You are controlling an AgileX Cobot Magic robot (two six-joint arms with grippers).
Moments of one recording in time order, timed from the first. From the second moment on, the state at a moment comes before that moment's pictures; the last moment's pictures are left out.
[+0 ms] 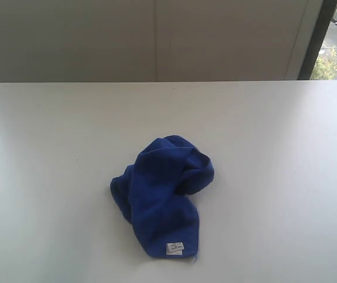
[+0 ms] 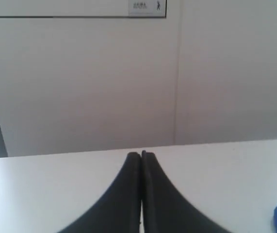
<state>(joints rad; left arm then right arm) -0.08 0.49 -0.37 0.84 -0.10 -0.86 -0.05 0.00 -0.01 0.13 0.36 -0.14</state>
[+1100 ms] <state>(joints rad) -0.62 1.44 -0.88 0.00 0.70 0.34 -0.05 0.00 -0.01 0.13 0.36 -0.14</state>
